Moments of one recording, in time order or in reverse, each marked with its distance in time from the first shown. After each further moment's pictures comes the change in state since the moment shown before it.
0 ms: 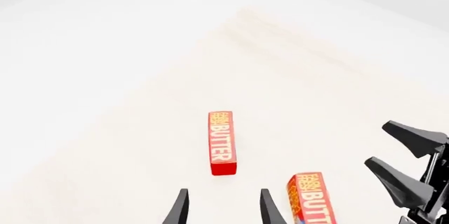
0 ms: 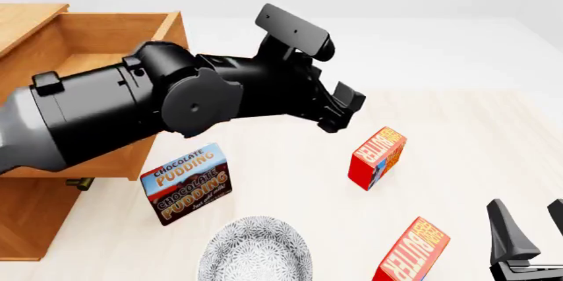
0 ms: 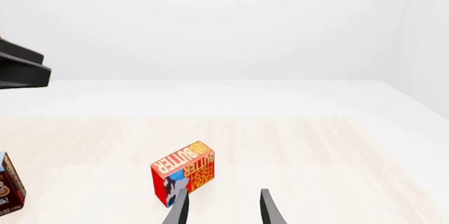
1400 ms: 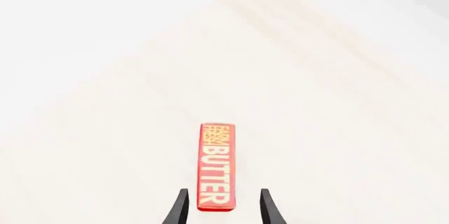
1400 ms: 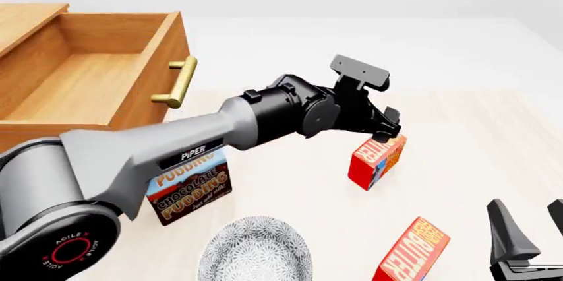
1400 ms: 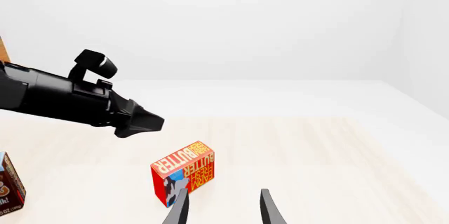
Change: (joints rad) left arm 0.006 0.541 -0.398 -0.006 -0.120; right arm 0.000 0.000 0.000 0.000 0.000
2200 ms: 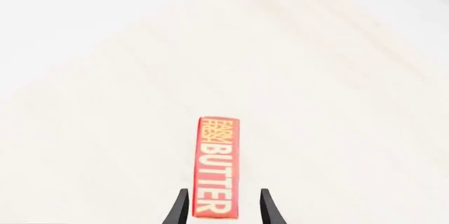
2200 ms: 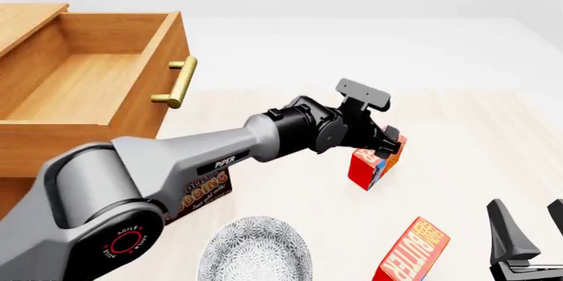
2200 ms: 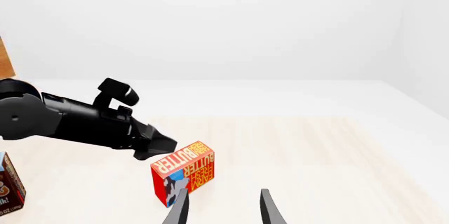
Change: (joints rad) left arm -0.002 0.128 -0.043 -0.034 -0.037; right arm 0.000 0.000 0.000 0.000 0.000
